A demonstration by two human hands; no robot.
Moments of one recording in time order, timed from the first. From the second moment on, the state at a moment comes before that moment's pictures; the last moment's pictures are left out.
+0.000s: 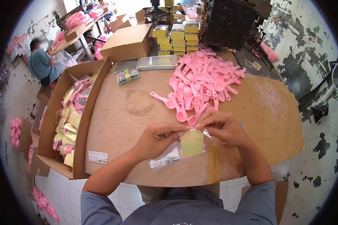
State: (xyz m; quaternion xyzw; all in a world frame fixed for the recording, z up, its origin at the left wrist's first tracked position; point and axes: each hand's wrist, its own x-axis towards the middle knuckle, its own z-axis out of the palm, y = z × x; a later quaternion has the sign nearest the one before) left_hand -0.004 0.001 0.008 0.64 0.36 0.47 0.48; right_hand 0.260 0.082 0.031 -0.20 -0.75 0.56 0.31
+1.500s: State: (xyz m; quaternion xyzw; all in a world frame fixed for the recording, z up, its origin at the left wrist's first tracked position) left_hand -0.016 0.013 0.008 0.62 0.55 0.41 0.39; right_hand 0.366 0.098 0.058 -0.41 -0.85 0.27 0.17
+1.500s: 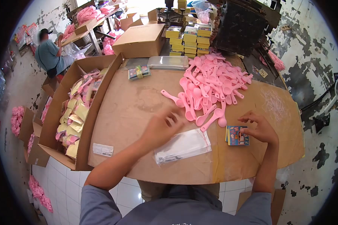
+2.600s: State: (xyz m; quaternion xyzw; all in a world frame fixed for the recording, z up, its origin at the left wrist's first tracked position) left_hand 0.005 -0.006 0.011 0.56 0.40 0.42 0.58; right_hand 0.262 0.050 0.080 -0.33 -0.83 0.34 0.30
